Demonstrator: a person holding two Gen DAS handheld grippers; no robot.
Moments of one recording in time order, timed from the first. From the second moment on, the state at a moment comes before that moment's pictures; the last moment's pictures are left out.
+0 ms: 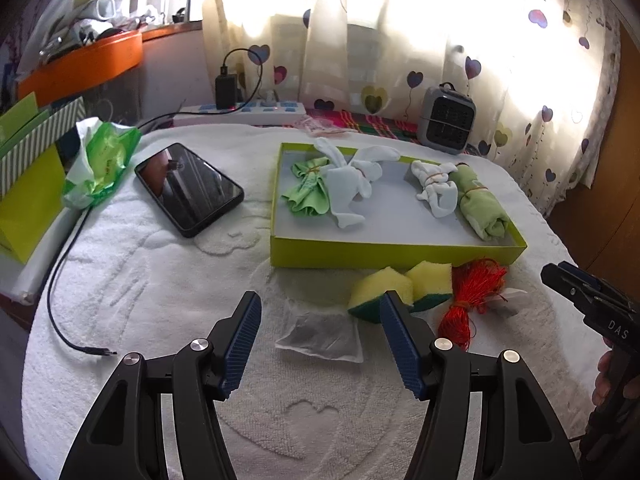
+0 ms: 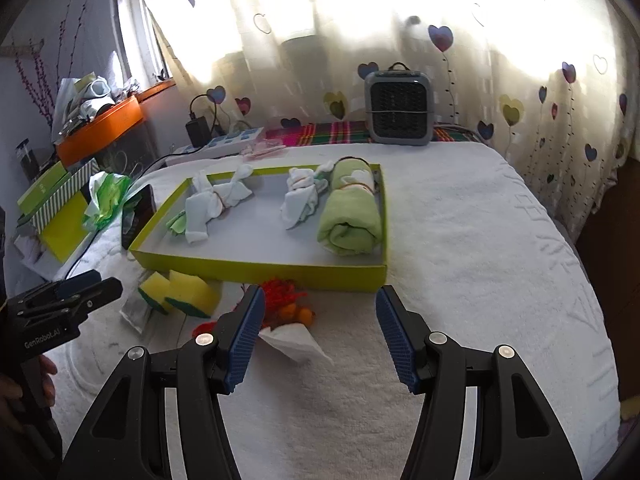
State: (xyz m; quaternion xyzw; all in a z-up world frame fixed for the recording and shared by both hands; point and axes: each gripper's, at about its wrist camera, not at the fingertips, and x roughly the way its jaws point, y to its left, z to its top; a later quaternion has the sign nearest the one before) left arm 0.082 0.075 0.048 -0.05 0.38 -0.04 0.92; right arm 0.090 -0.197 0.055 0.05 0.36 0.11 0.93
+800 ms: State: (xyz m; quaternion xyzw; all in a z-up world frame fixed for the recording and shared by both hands) left arm 0.072 0.105 0.023 -0.10 0.41 -0.04 0.91; right arm 0.103 -0.182 0.019 0.05 0.41 0.15 0.90
